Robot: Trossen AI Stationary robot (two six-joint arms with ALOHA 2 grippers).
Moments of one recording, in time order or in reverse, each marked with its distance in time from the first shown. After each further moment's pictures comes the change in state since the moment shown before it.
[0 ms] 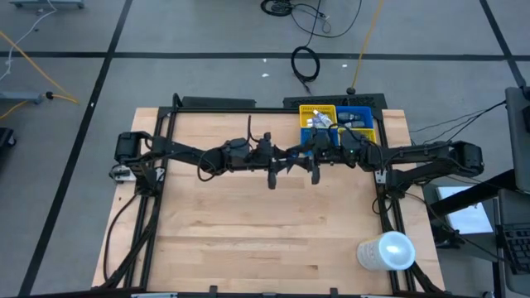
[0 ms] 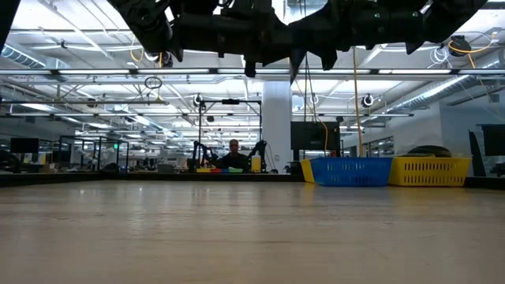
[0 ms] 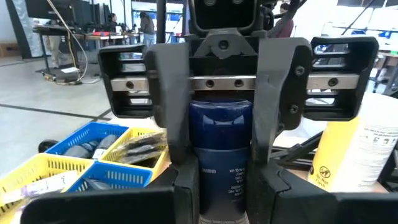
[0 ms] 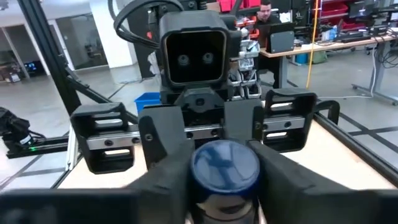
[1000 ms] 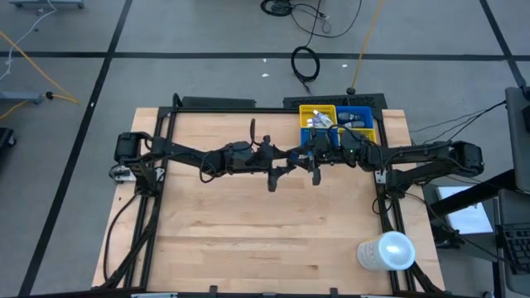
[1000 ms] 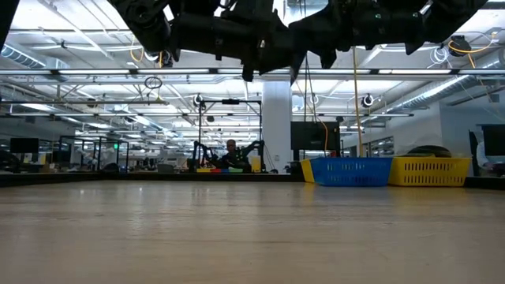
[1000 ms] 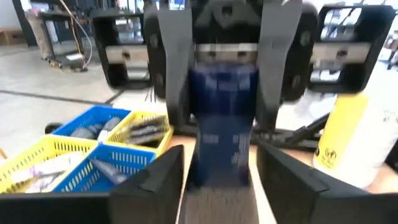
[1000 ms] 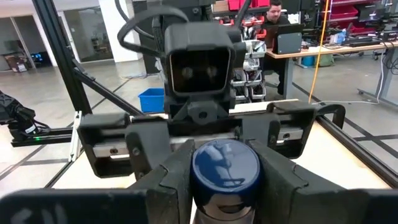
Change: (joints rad) left arm -0.012 -0.001 -0.001 -0.066 -0.044 0.013; right arm 0.005 0.000 0.000 -0.005 -0.041 -0.043
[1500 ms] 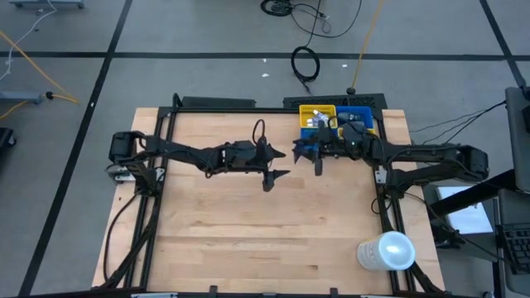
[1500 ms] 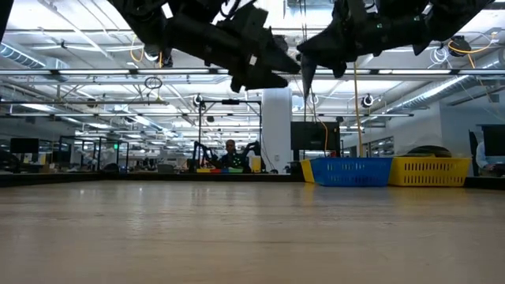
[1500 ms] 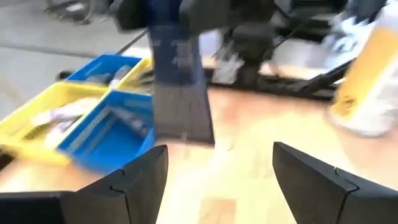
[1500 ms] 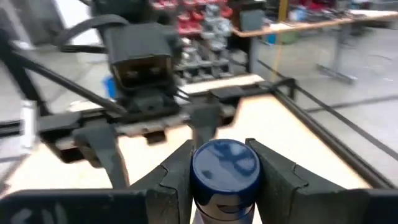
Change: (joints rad) left arm 0.015 -0.047 -0.001 -0.269 -0.004 -0.004; right arm -0.099 -0.074 0.000 -0.180 0.030 -0.011
